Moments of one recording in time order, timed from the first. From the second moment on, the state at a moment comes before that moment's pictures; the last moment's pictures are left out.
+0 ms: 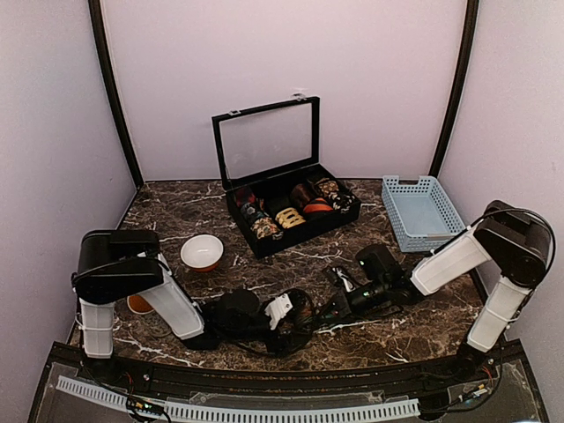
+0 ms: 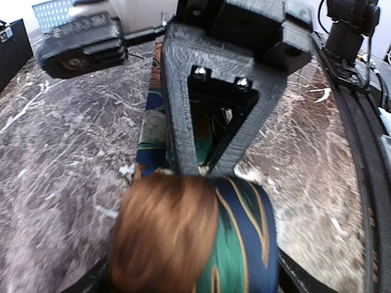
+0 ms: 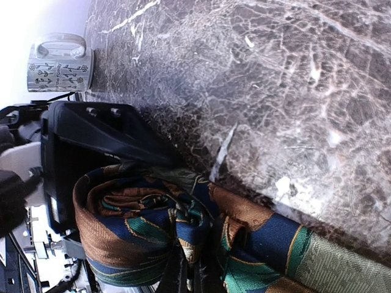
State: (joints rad) left arm -1.18 2.01 0.63 0.96 0.07 -0.03; right arm 0.79 1.70 0.55 0.31 -0.69 0.69
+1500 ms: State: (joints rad) left arm -1.19 1.92 0.74 0.58 0.07 0.08; right arm 0.88 1.69 0.65 0.28 -0.73 0.74
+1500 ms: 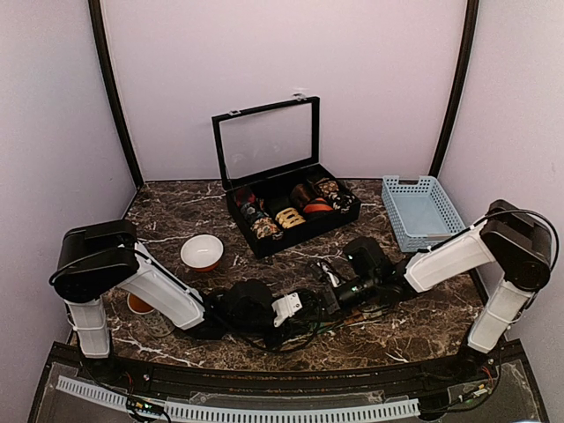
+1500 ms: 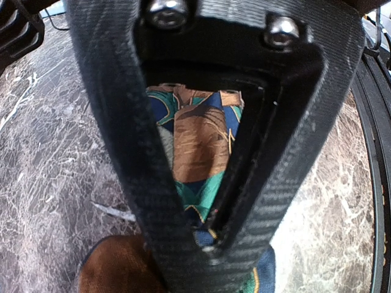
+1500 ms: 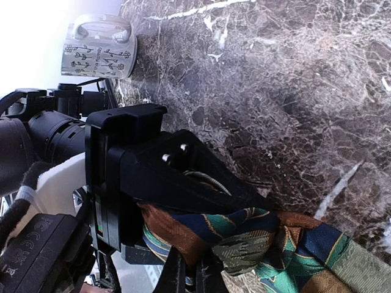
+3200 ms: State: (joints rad) left arm -1.20 2.04 0.75 0.85 0.04 0.06; right arm 0.74 1.55 0.53 0.17 -0.68 0.63
